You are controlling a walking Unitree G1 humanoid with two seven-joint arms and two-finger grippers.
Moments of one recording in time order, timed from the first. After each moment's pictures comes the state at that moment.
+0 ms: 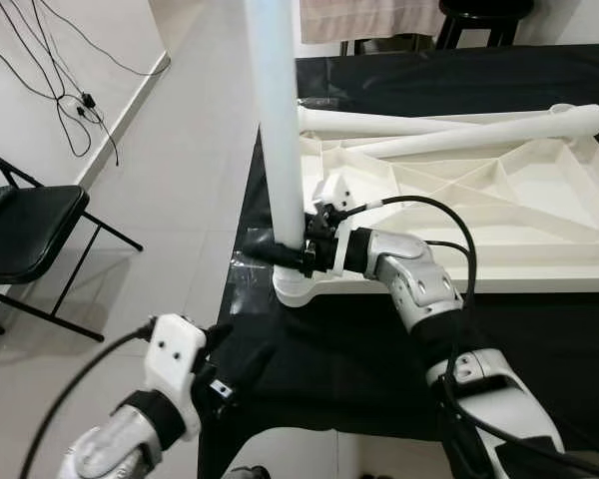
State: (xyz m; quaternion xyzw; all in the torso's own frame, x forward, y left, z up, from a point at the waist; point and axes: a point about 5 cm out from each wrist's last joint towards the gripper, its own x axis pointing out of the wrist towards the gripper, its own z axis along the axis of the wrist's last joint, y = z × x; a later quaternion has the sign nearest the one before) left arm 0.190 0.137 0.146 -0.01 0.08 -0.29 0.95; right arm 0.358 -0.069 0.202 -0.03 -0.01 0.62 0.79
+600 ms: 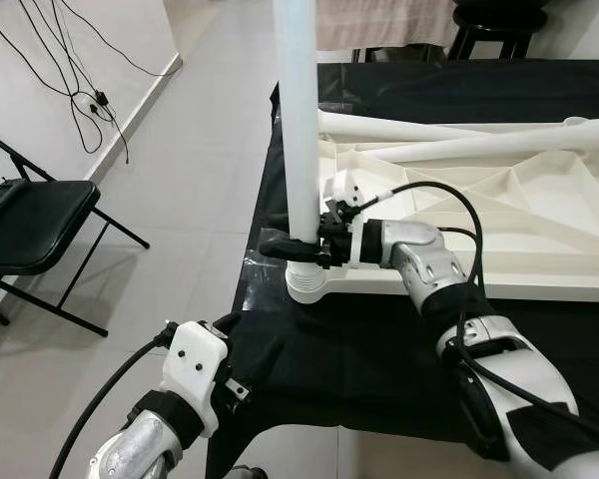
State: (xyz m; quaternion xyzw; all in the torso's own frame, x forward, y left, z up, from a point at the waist) left arm 0.181 0.125 0.139 0.03 0.03 -0.27 0.96; right arm 0.364 -0.096 0.184 -0.06 0.00 0.56 0.83
